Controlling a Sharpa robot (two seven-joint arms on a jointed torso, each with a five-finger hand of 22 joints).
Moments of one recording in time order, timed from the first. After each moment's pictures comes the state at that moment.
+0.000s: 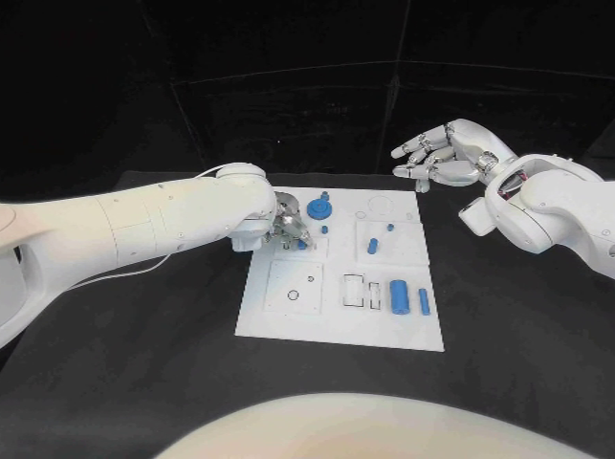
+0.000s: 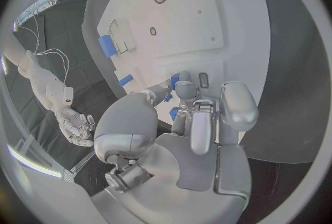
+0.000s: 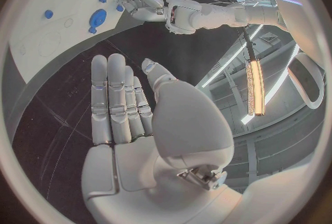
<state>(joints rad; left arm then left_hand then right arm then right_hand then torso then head) 1.26 -0.54 -0.16 1.18 -1.02 0.20 -0.49 0.93 0.03 0.61 -0.03 0.05 0.84 0.03 0.84 0.41 1.20 -0.03 1.17 0.69 1.47 -0.09 1.54 1.31 0.11 1.40 0.02 1.27 1.03 1.29 -0.81 -0.07 1.42 -0.79 -0.30 0.21 1.37 -0.04 0.14 0.03 0.31 0.90 0.18 0.13 0.07 0.96 0.09 0.66 0.46 1.30 0.02 0.62 0.67 0.17 1.01 0.12 0.73 0.68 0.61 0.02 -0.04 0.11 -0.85</state>
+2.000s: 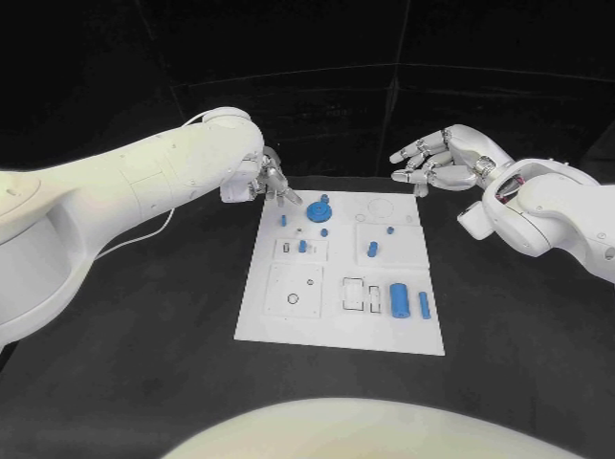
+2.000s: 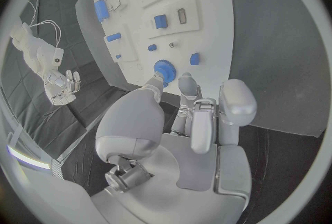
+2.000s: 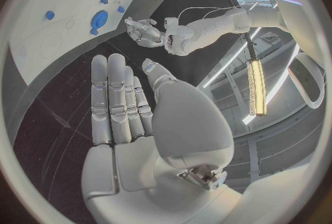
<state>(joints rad) 1.32 -0.41 -0.03 0.81 -1.04 0.38 -0.50 1.01 0.01 0.05 0.14 0.05 0.79 0.08 0.76 0.29 1.15 0.01 1.15 0.61 1.47 -0.06 1.54 1.31 0.12 1.39 0.04 1.24 0.99 1.29 -0.80 -0.07 1.41 -0.79 -0.28 0.21 1.37 -0.04 0.13 0.04 0.31 0.89 0.18 0.13 0.07 0.96 0.10 0.67 0.46 1.30 0.02 0.62 0.67 0.17 1.01 0.12 0.73 0.68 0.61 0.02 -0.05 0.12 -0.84</state>
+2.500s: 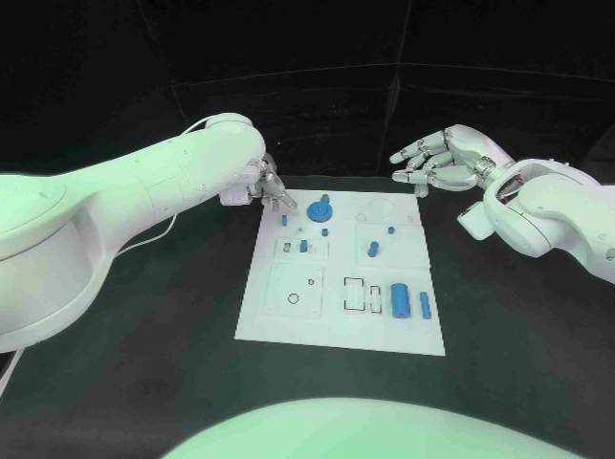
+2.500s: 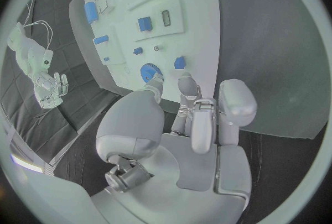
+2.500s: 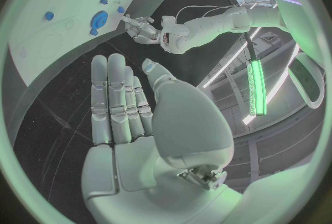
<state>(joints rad) 1.30 -0.36 -0.03 0.71 -1.07 0.42 -0.50 1.01 0.02 0.03 0.15 0.05 0.79 0.07 0.77 0.29 1.15 0.01 1.15 0.61 1.47 -0.06 1.54 1.31 0.12 1.39 0.04 1.24 1.00 1.29 -0.79 -0.07 1.41 -0.79 -0.28 0.21 1.37 -0.04 0.13 0.04 0.31 0.89 0.18 0.14 0.07 0.96 0.10 0.67 0.46 1.30 0.02 0.62 0.67 0.17 1.01 0.12 0.73 0.68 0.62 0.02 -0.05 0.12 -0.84</state>
